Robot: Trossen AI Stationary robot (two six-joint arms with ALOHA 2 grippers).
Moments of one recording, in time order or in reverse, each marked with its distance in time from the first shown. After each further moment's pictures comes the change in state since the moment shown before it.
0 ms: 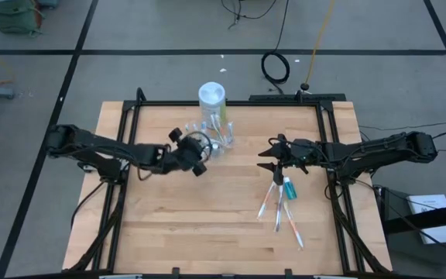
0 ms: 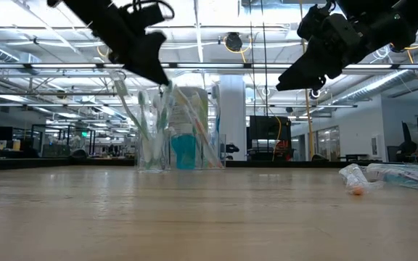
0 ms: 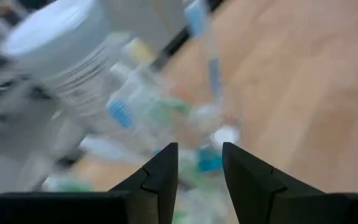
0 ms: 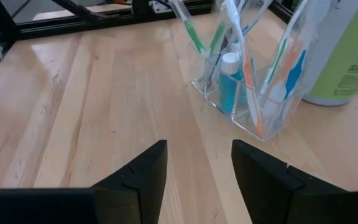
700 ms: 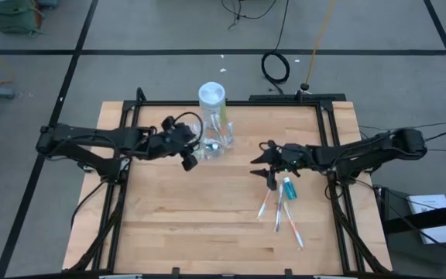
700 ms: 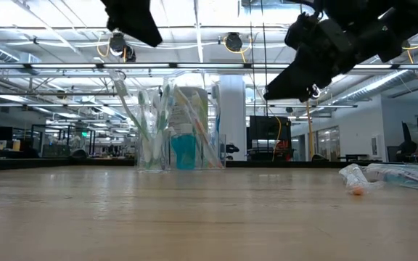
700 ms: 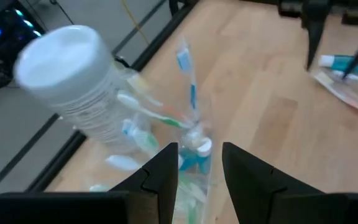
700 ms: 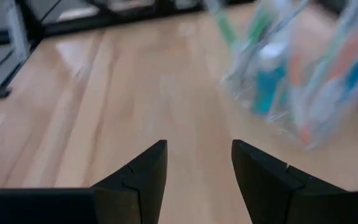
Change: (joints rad) left arm 0.040 -0.110 0.285 -0.399 0.220 -0.022; right arm 0.029 0.175 0.001 0.179 -0.081 0.030
